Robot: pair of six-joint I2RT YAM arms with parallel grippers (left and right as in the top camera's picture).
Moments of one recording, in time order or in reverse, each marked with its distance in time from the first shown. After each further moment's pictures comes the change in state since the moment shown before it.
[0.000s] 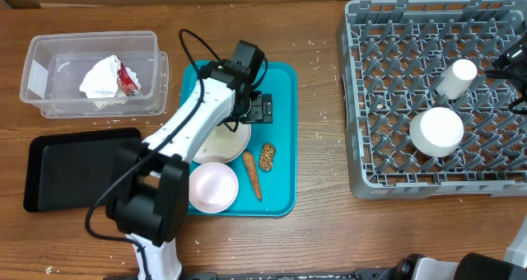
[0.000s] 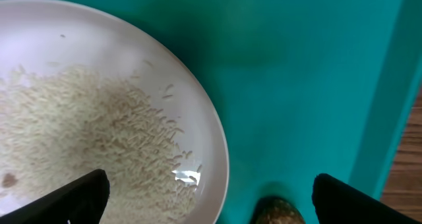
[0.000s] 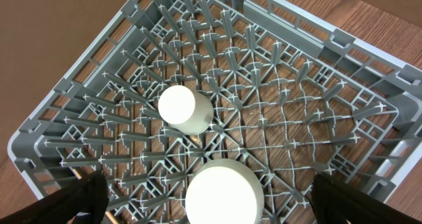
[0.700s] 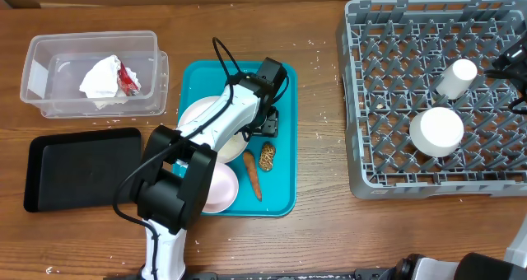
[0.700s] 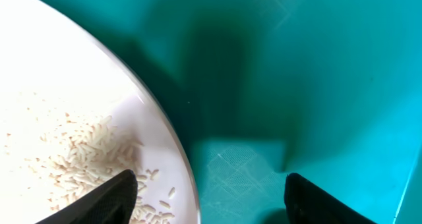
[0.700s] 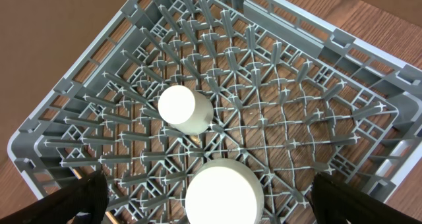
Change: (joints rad) left arm -0.091 0.111 0.001 0.020 -0.105 -0.004; right arm 0.000 0.000 0.000 0.000 0.000 0.000
